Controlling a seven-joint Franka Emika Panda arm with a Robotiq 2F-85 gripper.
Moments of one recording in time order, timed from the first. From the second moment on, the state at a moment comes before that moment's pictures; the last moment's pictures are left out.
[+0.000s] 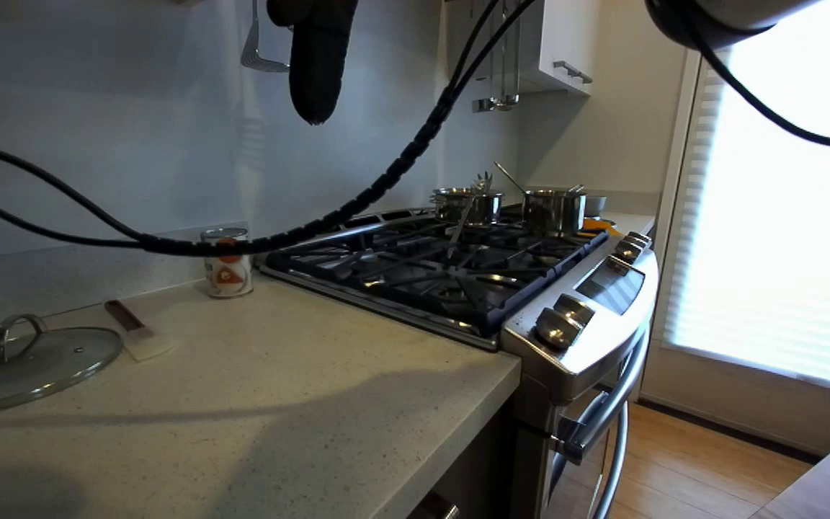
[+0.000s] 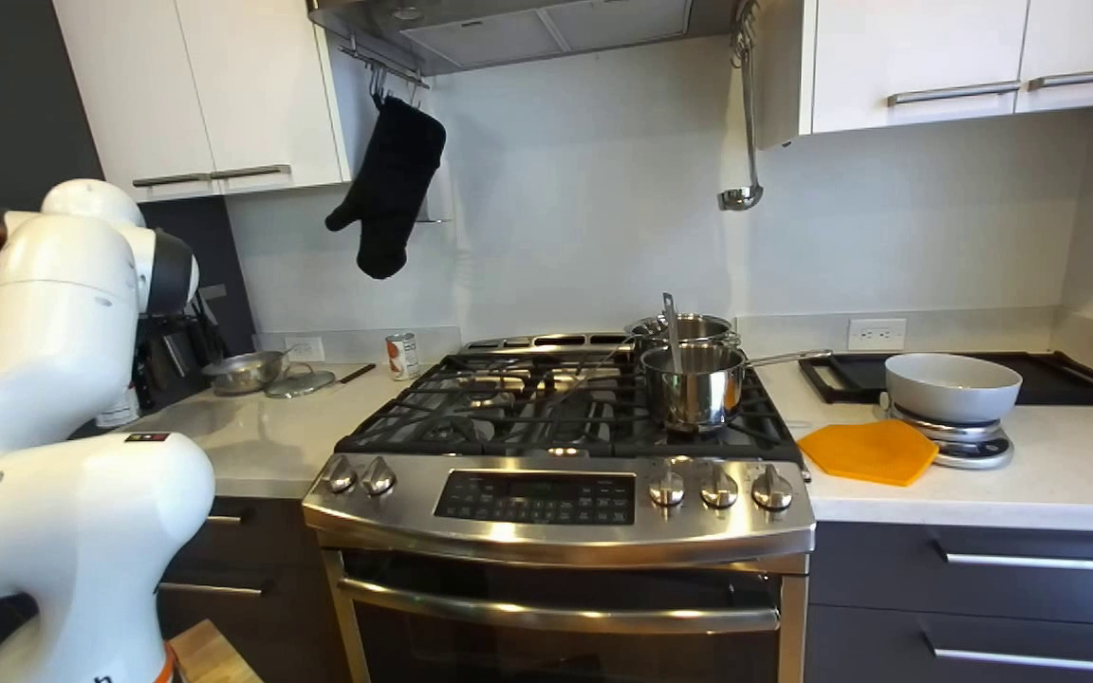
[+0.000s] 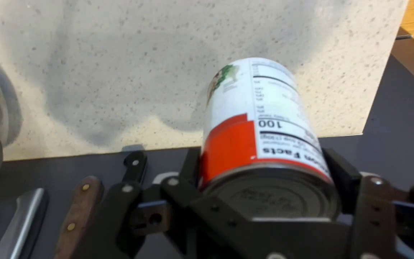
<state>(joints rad) 1.00 0.71 0.44 -1.24 -0.15 2.26 -0.55</state>
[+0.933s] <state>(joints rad) 0.94 0.23 0.39 -1.91 -0.09 2.50 0.14</state>
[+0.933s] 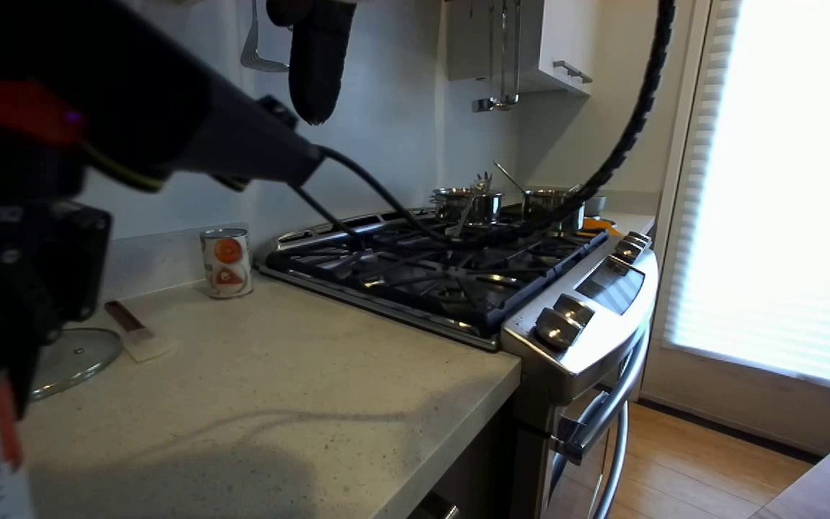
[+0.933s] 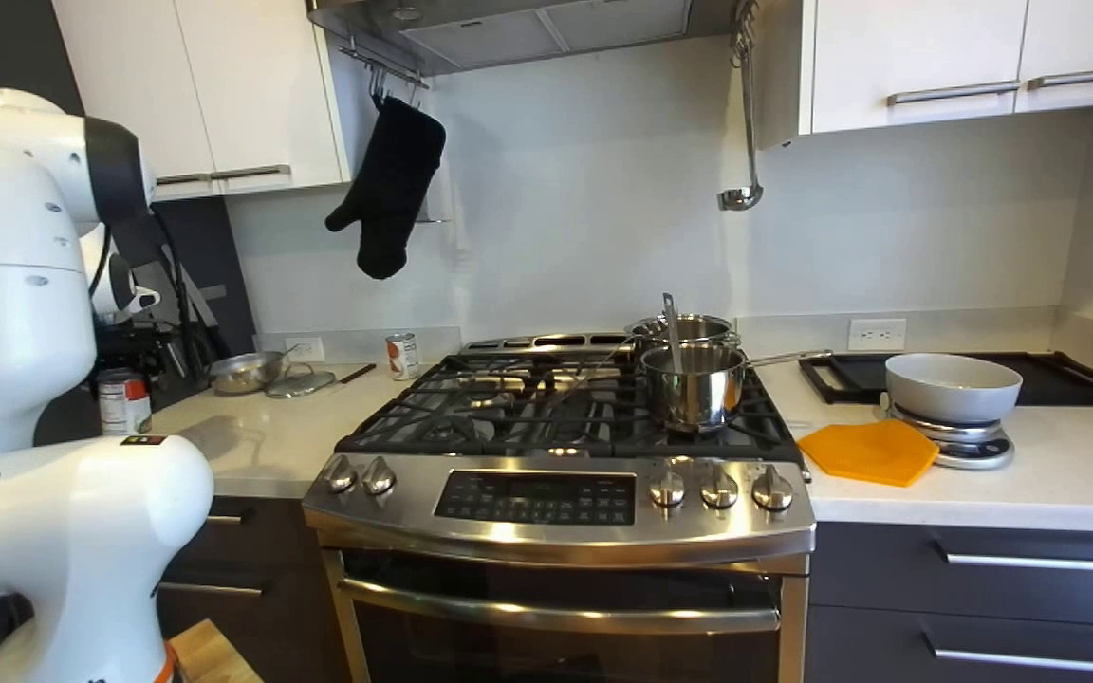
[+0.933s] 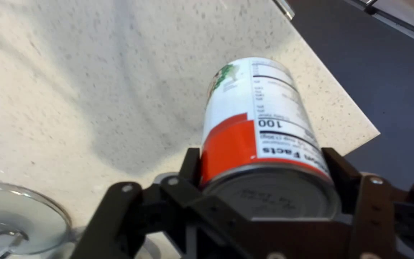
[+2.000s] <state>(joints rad) 0.82 0.10 0.36 -2.01 -0.04 2.50 0.27</state>
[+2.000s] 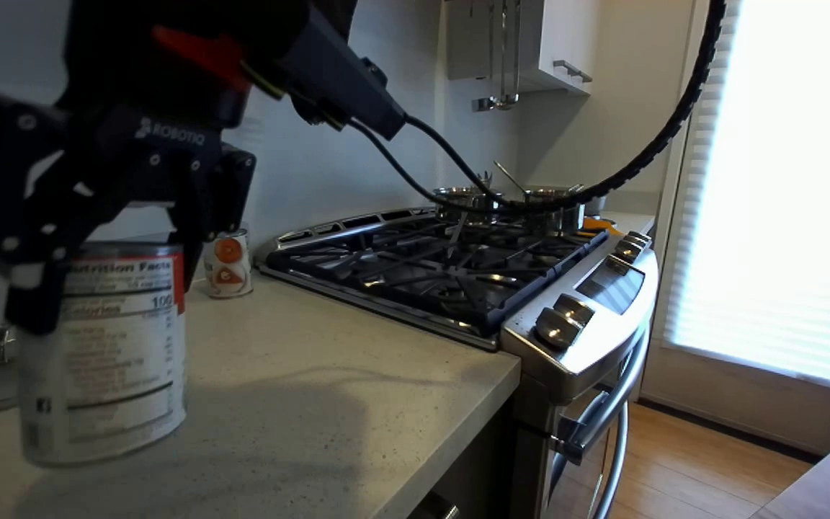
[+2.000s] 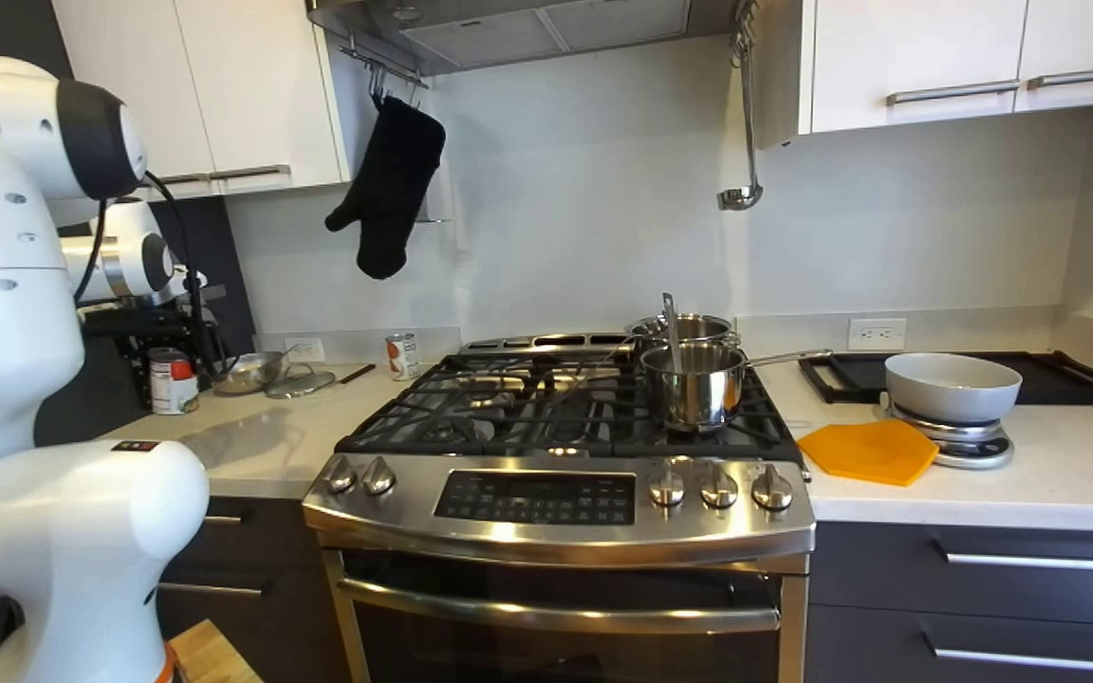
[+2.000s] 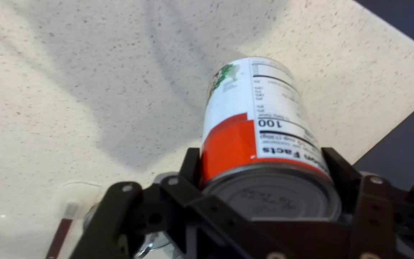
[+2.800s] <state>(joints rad) 0.52 0.04 0.31 -2.02 -0.15 2.58 0.53</state>
